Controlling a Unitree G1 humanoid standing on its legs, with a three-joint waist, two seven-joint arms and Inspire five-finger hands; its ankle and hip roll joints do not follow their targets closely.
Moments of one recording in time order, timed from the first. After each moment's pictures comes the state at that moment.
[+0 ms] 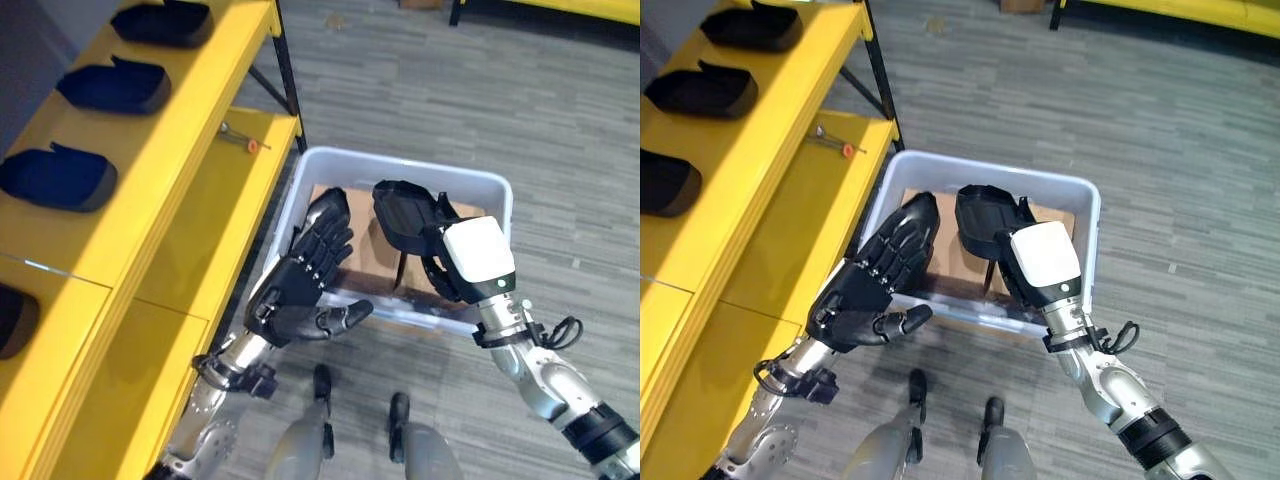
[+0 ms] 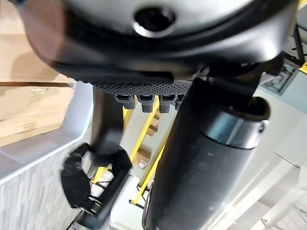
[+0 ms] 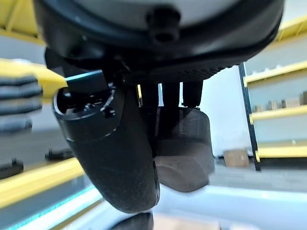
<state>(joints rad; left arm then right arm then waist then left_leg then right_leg) 0.08 0.50 -0.33 -0.17 -0.82 -0.35 -0.32 -0.19 -0.75 0.39 -0.04 -0.82 -0.01 -0.54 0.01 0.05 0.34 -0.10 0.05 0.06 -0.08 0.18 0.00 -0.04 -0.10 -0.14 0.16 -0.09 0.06</state>
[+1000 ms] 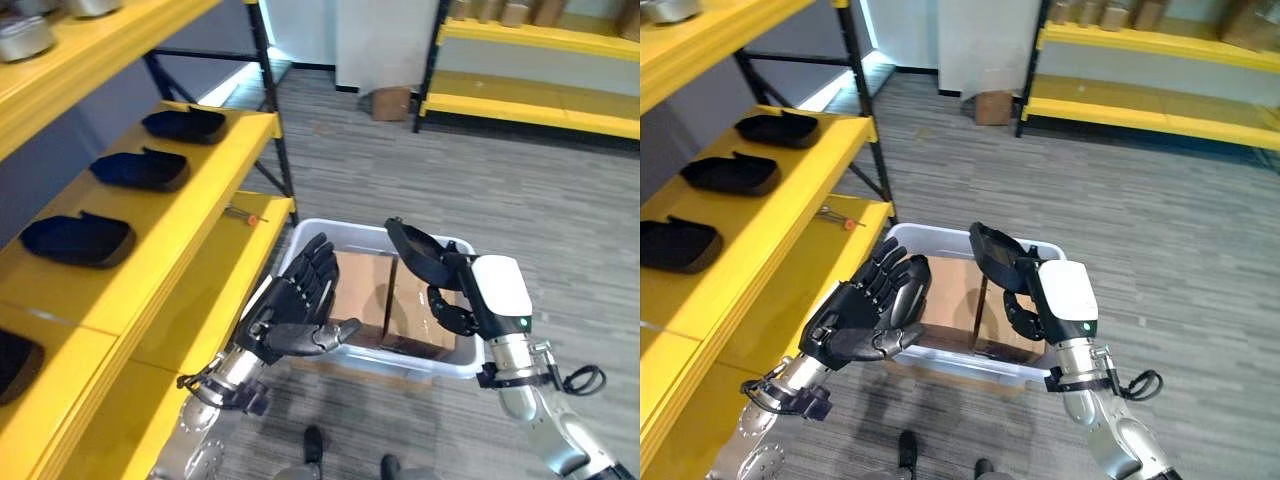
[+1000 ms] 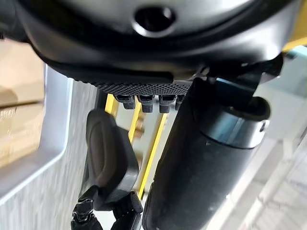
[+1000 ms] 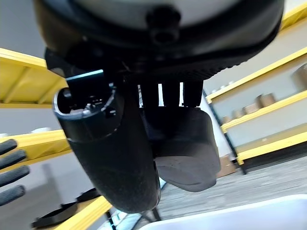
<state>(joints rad) 0.16 0.50 -0.27 -0.18 -0.69 -0.29 -0.27 0.06 -0.68 0.29 -0.15 -0.58 -0.03 -0.52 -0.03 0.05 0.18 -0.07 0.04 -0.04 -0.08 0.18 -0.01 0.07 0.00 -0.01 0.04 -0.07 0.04</state>
